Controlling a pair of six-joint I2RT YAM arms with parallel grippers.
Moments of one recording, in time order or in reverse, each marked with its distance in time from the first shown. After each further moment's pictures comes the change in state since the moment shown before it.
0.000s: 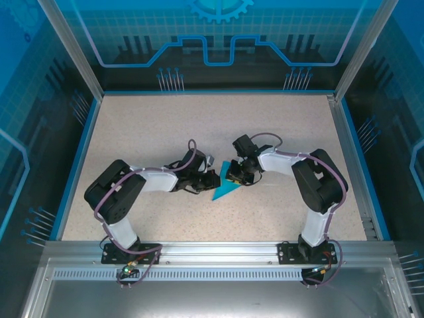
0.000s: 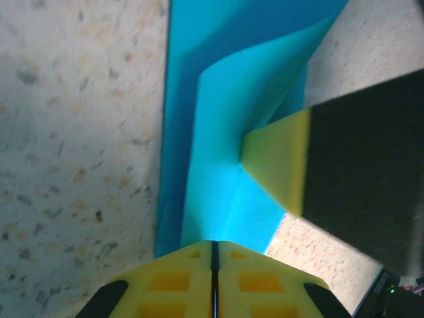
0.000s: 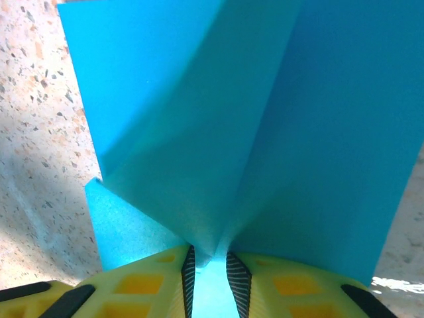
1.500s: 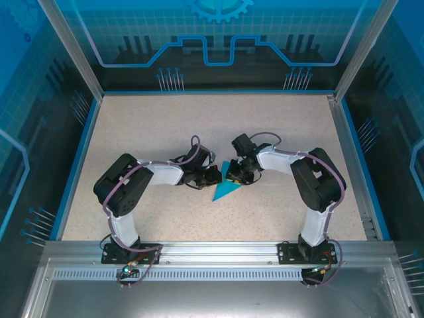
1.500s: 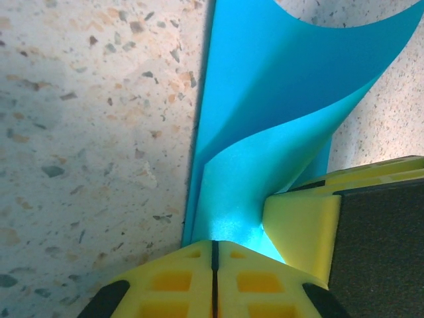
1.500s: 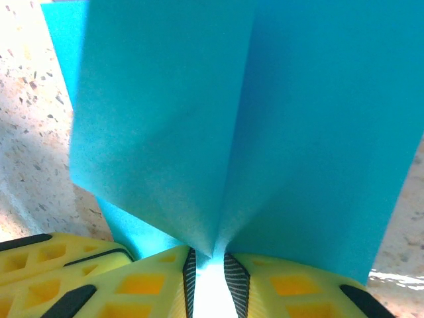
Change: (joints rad) left arm 0.008 0.098 0.109 -0.079 -0.039 0.001; right arm 0.000 0.023 0.030 -0.045 0.004 0.000
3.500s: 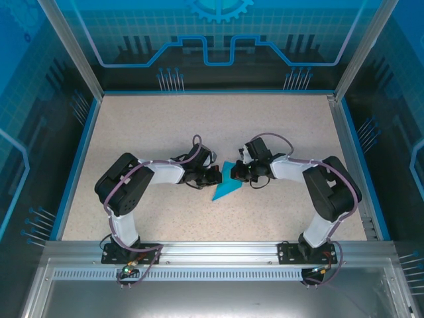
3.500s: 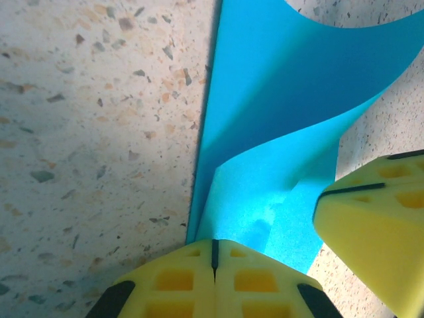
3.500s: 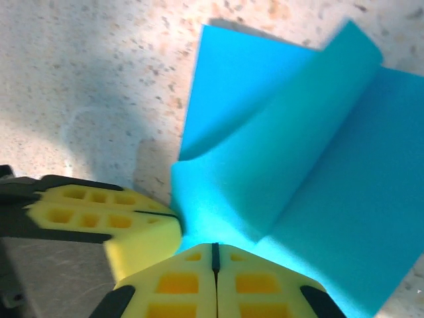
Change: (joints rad) left arm 0.000 0.013 0.025 -0.043 -0.003 0.035; right arm -0.070 -0.156 -0.217 0.334 -0.156 -0.208
